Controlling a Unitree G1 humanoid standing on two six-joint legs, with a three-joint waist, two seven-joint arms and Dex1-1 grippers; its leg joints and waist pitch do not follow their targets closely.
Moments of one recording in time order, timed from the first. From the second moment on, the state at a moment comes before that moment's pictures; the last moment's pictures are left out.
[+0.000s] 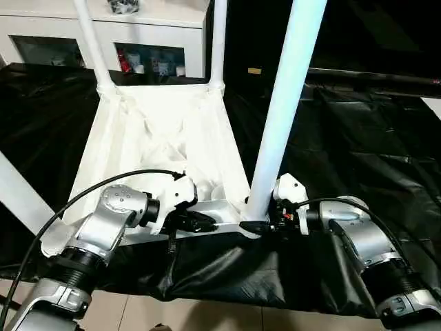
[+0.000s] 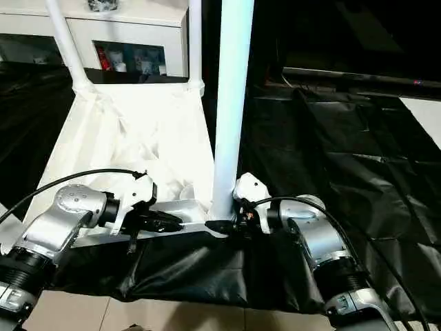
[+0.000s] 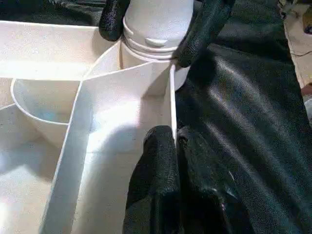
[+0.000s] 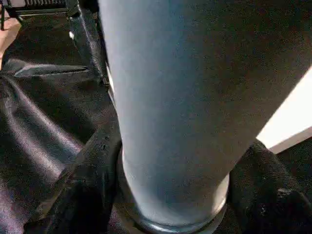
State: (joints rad) left arm -0.46 0.43 -0.27 0.37 -0.05 0.19 -1.30; right arm -0.43 -0.34 0.22 0.46 0.08 0.05 1.16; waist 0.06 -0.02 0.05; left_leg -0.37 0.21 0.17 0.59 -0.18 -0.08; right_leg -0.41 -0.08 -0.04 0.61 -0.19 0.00
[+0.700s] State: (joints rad) left arm -0.45 0.17 -0.23 0.36 0.09 0.30 -0.79; right arm -0.47 -0.05 0.03 0.59 0.00 0.10 0.39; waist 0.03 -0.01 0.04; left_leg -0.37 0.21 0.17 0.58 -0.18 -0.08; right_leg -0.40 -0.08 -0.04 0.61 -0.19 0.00
